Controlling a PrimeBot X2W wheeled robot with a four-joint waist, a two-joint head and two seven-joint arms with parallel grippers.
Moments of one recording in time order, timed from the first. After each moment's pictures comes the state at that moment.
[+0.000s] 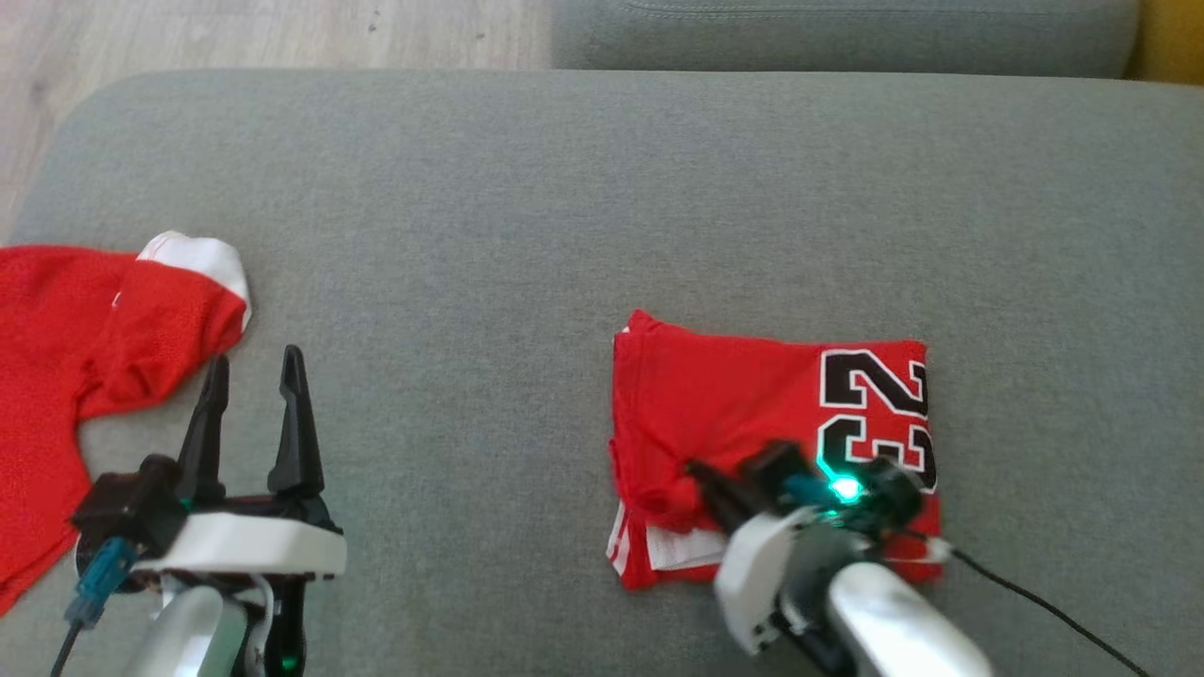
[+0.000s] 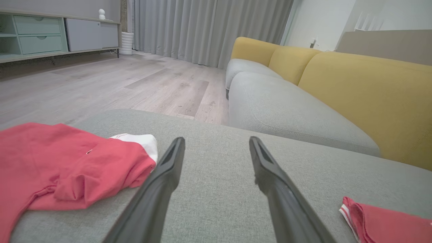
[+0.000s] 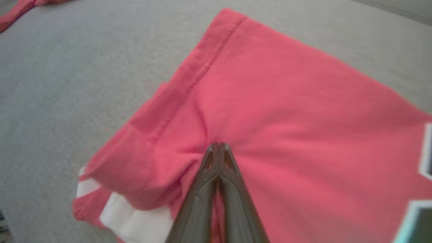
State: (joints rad) left arm -0.13 0.33 -0.32 0.15 -0.63 0.09 -0.23; right arm -0.25 -0.07 0.55 0.50 0.09 0.12 0.13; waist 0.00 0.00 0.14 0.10
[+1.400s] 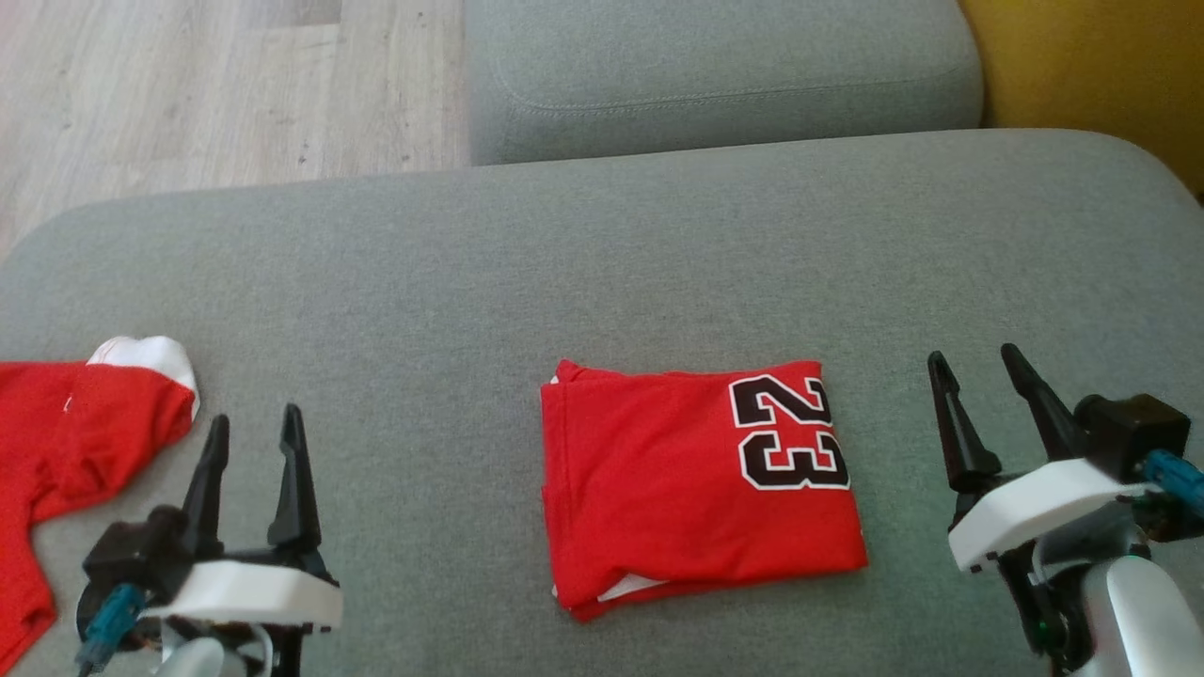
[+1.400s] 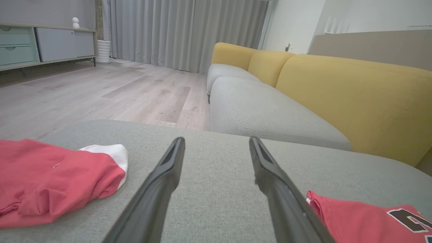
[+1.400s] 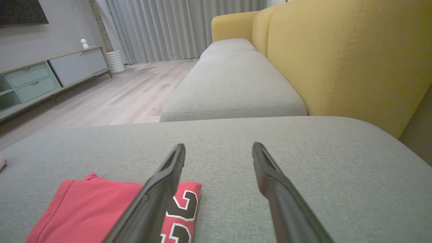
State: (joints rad) left arm -0.07 0.34 -0.33 0.19 -0.63 0.11 -0.24; right arm -0.05 -0.14 0.04 0.10 0.23 0.12 0.08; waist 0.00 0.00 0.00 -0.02
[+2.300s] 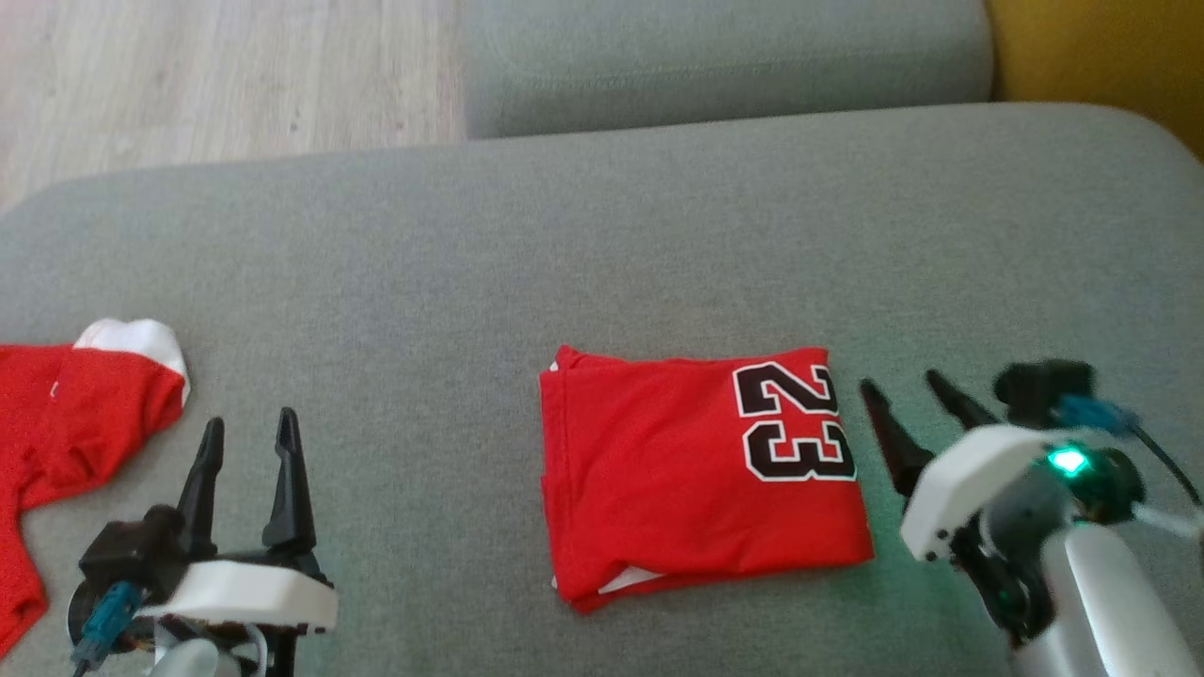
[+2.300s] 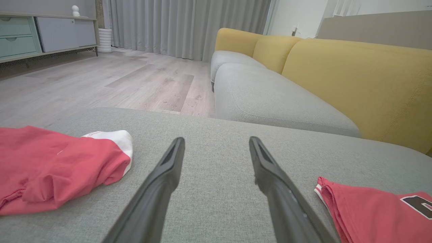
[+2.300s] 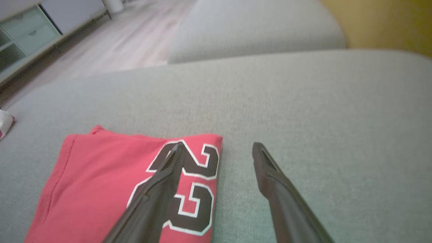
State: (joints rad) left arm -0.06 0.36 -0.34 0.18 -0.63 0.13 -0.22; right arm -0.11 -0.13 0.10 0.16 0.28 0.12 0.32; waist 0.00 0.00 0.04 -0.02
